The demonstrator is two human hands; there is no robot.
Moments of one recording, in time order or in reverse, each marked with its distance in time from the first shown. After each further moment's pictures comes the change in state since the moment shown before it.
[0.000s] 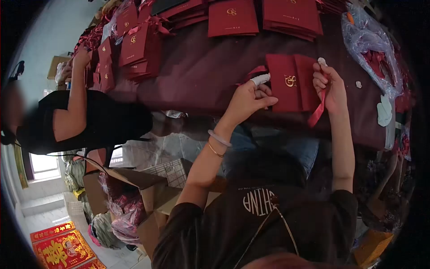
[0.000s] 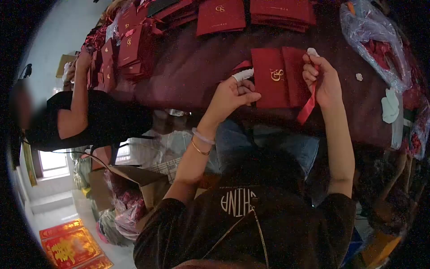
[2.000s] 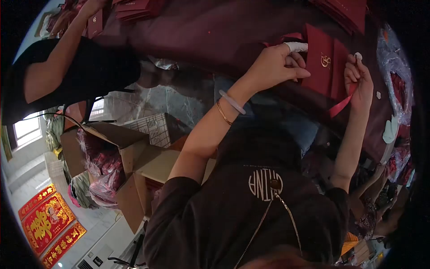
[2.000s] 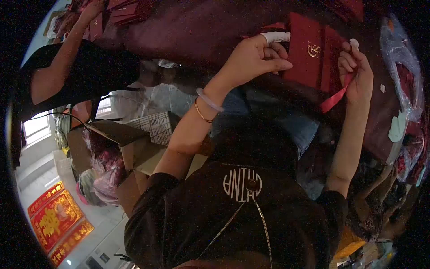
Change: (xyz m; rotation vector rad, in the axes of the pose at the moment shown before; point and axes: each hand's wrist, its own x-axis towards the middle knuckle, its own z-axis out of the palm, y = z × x) left_hand 0.002 -0.012 -0.005 0.049 -0.016 0.165; right_hand 0.015 -0.016 -0.020 -0.059 -0.109 0.065
